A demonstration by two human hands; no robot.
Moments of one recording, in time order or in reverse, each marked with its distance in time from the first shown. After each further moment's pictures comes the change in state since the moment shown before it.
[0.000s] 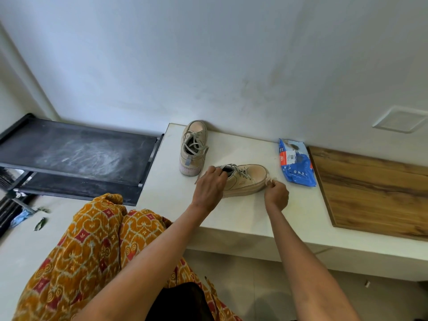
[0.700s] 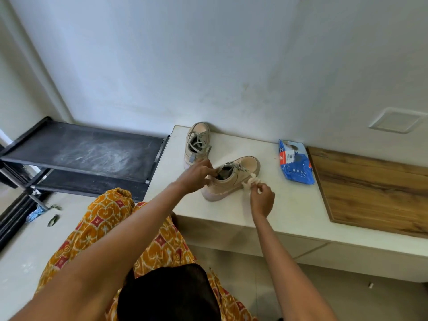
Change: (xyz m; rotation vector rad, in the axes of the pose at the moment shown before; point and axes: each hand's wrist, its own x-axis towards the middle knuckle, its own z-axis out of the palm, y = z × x) left_hand 0.004 -0.050 -0.032 -0.213 -0.399 0.067; right_hand -0.067 -0.007 -0.003 0.285 -0.059 -0.052
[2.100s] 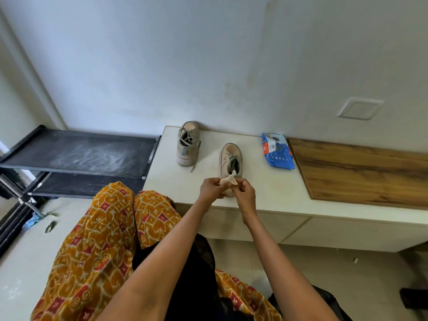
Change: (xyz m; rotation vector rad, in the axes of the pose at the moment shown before) left_hand -0.036 0.096 0.060 -1.112 0.119 -0.580; right_hand -0.084 -0.013 -0.052 0.473 -0.347 -0.062
